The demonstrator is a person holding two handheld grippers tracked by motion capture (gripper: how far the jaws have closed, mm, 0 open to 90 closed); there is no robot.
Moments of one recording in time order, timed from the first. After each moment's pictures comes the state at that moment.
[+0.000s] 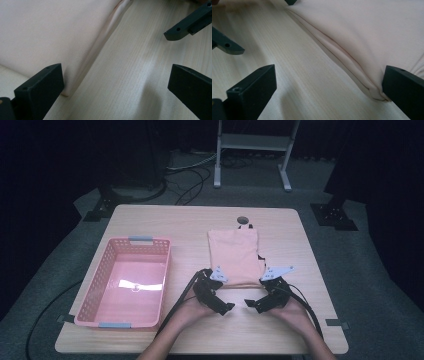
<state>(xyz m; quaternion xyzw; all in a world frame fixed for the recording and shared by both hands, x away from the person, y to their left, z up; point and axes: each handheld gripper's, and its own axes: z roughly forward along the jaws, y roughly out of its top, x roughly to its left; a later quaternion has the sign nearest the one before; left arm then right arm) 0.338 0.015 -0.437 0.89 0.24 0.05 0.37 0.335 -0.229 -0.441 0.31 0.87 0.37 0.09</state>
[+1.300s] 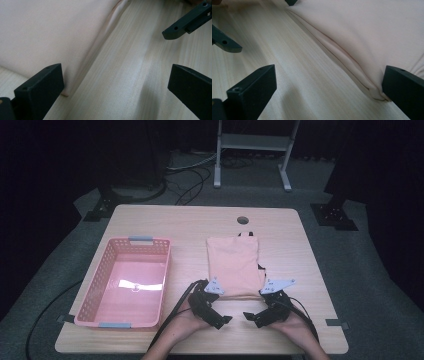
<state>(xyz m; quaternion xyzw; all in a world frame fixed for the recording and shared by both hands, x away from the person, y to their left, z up) 0.303 0.027 -0.437 0.90 0.22 0.03 0.38 0.295 -0.223 -0.441 0.32 0.87 0.38 0.09</state>
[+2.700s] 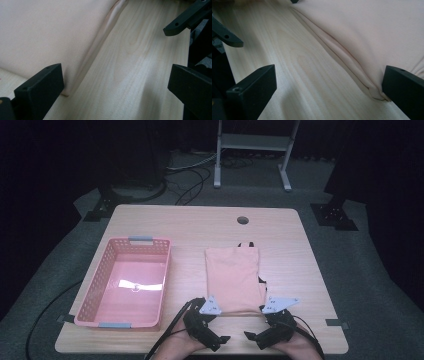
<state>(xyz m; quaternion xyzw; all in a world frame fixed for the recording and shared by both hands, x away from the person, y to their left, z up) 0.252 0.036 -0.438 0.90 0.21 0.03 0.38 0.245 -0.220 -0.441 0.31 0.87 0.37 0.08</state>
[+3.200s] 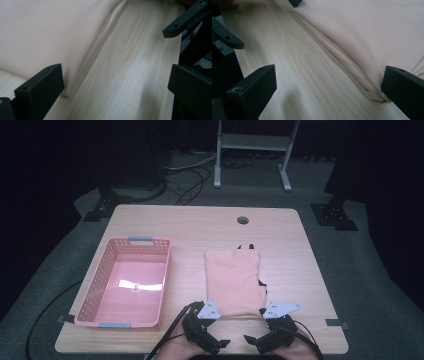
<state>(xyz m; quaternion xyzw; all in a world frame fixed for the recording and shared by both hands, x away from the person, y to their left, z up) 0.243 0.039 -0.439 0.89 0.21 0.03 0.40 0.233 -0.220 -0.442 0.30 0.87 0.39 0.08</state>
